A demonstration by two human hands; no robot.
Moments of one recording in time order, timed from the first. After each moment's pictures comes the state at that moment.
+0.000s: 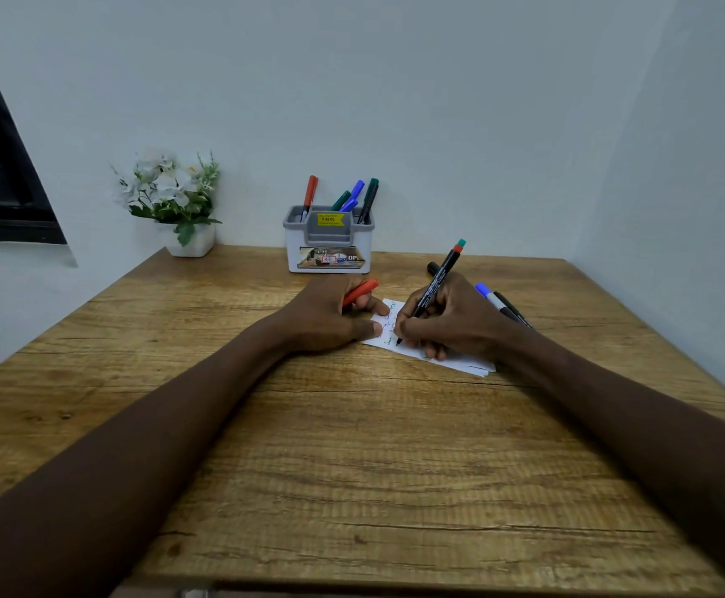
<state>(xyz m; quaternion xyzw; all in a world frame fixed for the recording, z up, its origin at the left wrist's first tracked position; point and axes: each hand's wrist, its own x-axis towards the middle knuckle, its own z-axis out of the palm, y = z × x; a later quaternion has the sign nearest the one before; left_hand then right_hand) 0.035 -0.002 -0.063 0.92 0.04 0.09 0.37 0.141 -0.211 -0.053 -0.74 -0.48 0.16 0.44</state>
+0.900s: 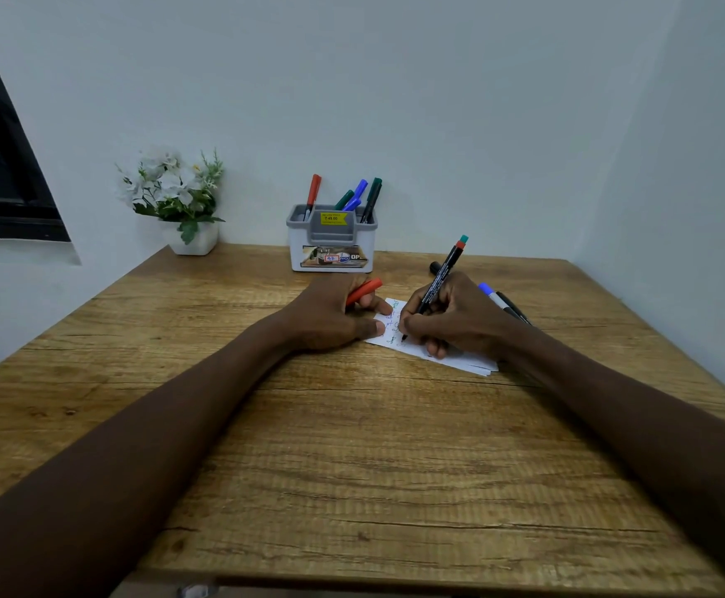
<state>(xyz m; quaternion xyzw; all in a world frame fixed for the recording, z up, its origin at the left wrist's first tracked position) 0.035 -0.001 -0.065 0.92 0.02 0.10 0.38 0.147 -0.209 -0.055 -0.75 -0.48 0.16 0.43</state>
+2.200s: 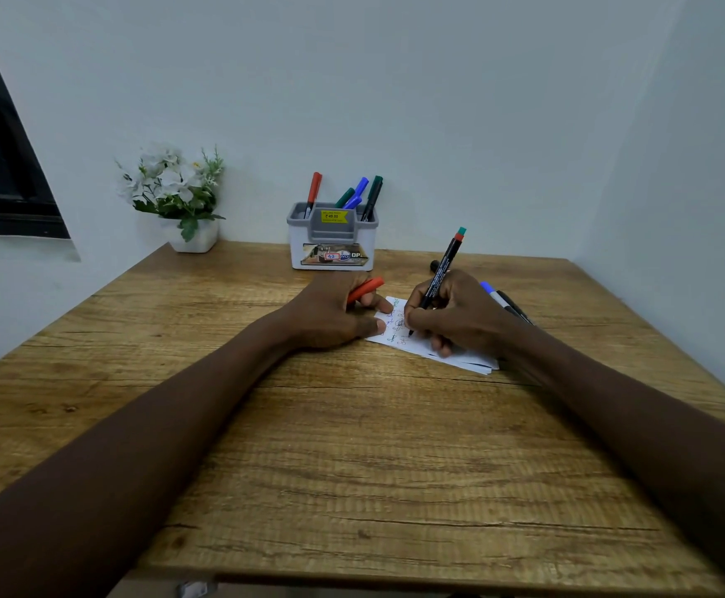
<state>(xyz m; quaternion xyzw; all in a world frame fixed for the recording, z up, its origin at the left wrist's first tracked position) 0.034 -0.002 -0.065 0.92 0.01 0.10 0.37 0.145 -0.206 -0.053 -0.77 -0.44 0.14 0.43</state>
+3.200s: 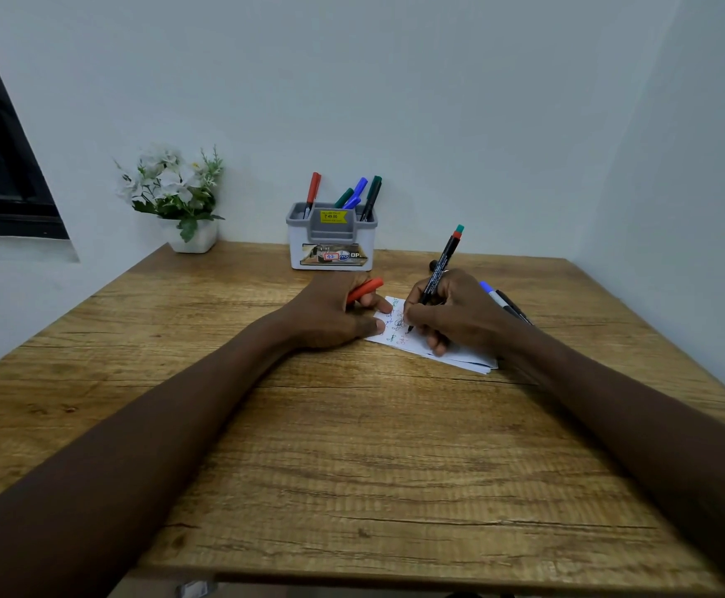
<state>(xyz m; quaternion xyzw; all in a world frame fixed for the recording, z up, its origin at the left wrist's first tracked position) 0.037 -0.001 -0.066 0.93 0.01 0.11 0.36 0.150 -0.200 -0.056 -0.79 -0.42 0.13 0.43</state>
